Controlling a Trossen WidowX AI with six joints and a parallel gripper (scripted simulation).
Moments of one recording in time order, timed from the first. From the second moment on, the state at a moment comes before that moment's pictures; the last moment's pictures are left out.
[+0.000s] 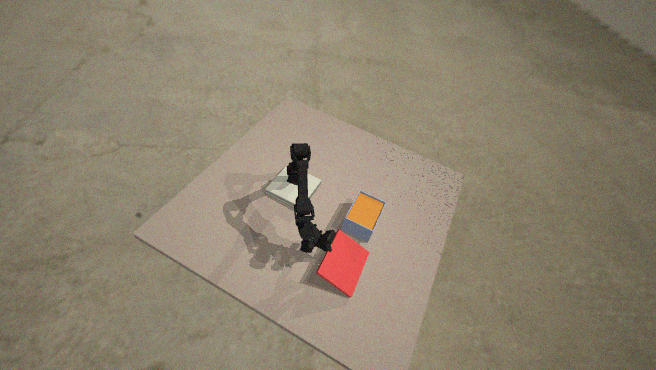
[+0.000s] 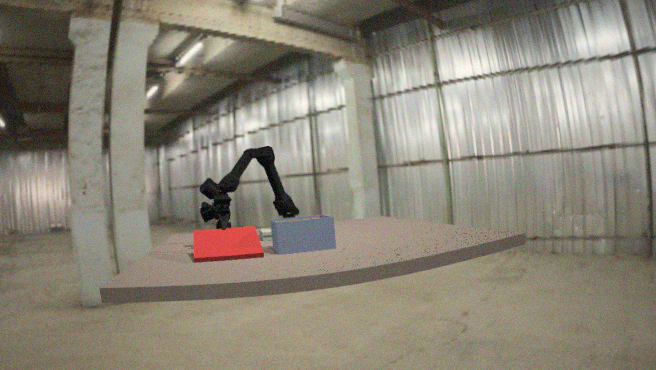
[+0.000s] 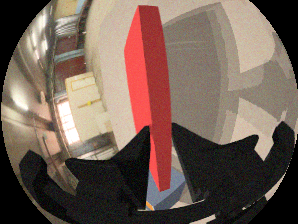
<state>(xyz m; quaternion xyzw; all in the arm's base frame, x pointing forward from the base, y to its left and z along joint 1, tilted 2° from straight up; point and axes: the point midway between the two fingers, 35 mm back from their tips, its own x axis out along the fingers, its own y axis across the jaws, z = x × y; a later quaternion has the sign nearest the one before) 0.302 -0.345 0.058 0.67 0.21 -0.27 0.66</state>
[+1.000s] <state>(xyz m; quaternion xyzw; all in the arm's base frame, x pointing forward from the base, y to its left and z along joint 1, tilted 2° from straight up) 0.301 -0.344 0.046 0.68 0.21 -0.28 0.65</state>
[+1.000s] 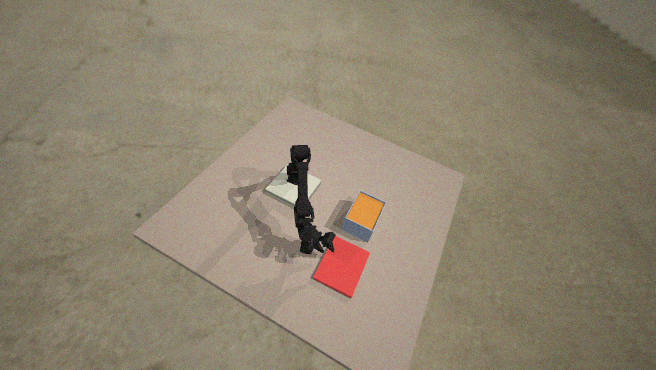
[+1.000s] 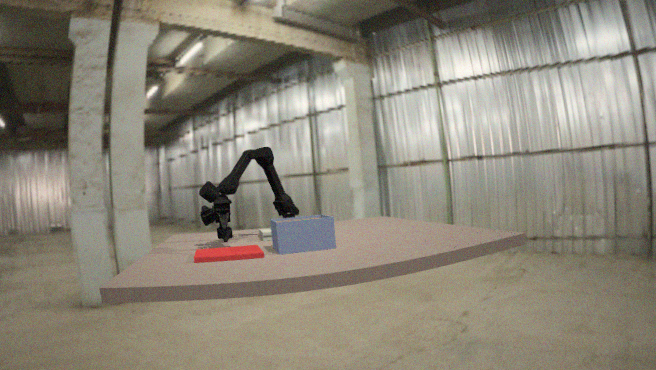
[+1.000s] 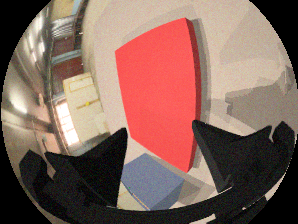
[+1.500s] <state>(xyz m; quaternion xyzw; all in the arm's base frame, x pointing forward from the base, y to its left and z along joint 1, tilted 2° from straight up) 0.270 -0.341 0.041 0.68 0.22 -0.28 0.64</state>
